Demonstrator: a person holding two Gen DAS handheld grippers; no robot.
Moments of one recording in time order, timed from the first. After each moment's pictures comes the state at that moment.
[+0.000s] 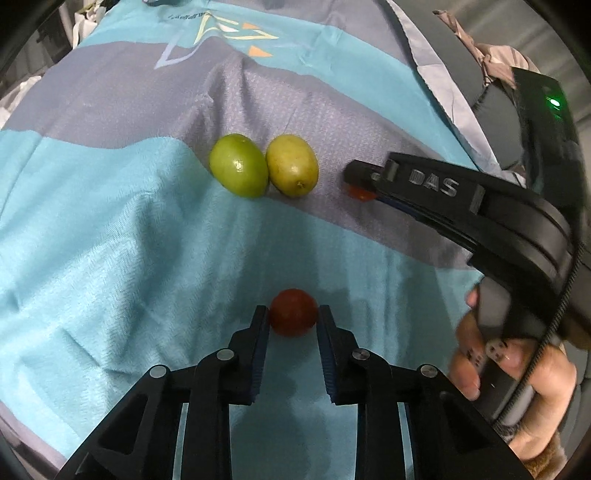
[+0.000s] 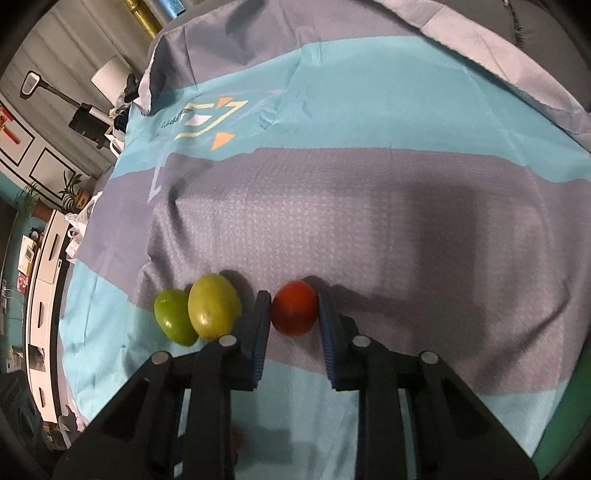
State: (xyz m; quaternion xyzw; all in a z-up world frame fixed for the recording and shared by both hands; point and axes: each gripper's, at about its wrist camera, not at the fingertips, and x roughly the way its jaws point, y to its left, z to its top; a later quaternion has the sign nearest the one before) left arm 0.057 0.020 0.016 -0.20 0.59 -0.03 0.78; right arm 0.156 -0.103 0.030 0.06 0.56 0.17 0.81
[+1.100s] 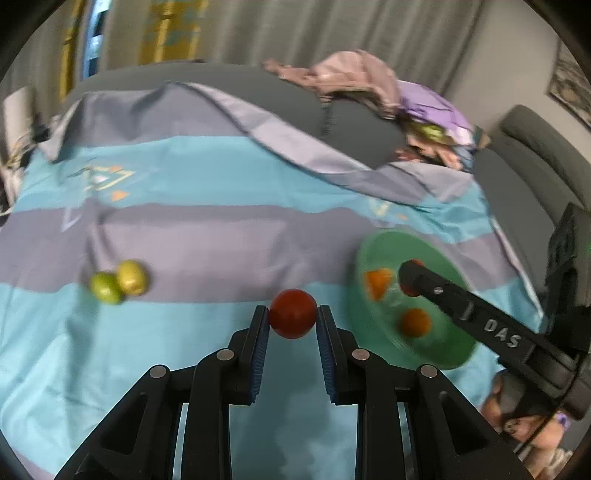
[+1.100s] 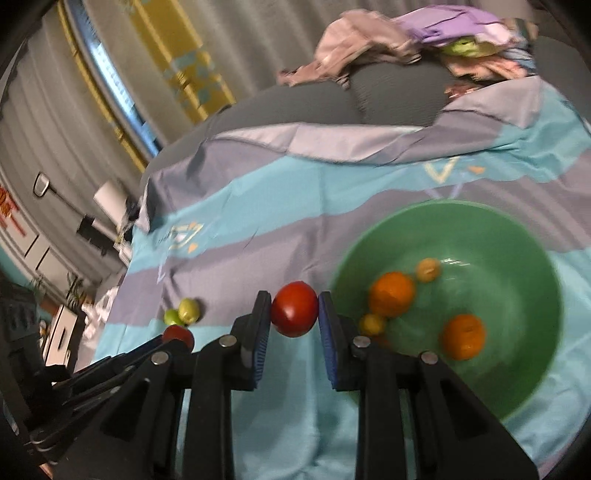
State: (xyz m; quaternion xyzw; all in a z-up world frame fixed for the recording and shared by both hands) left arm 0.022 -0.101 0.113 -0.08 0.43 -0.18 0.88; right arm 0.016 -0.293 0.130 0.18 0.38 0.07 0.90
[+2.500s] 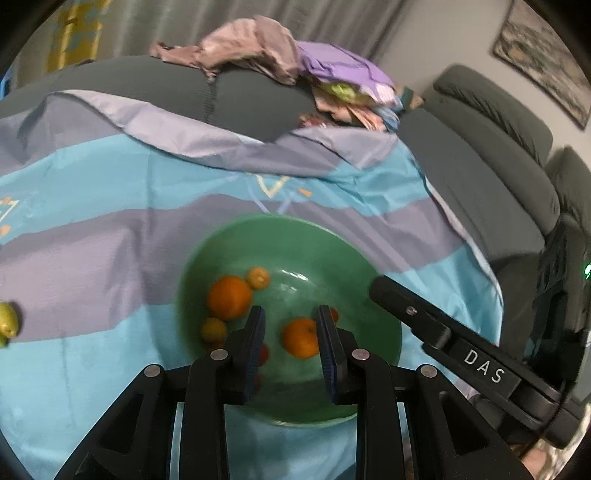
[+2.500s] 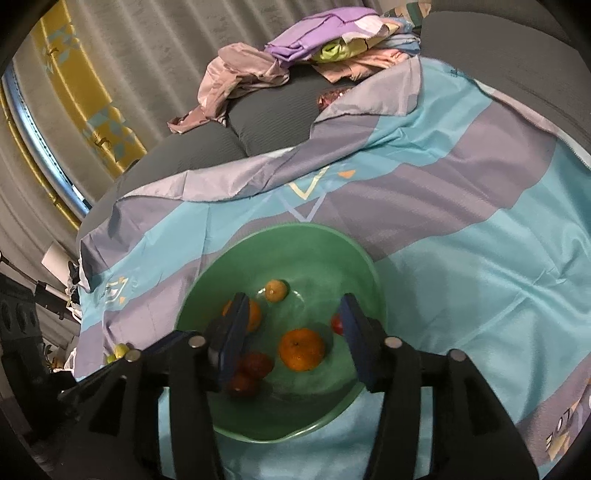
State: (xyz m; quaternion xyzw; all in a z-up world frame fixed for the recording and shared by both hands) left arm 0.037 -0.215 0.112 -0.07 0.43 -0.29 0.85; right arm -0.015 -0.397 0.129 0.22 0.37 -0.06 0.90
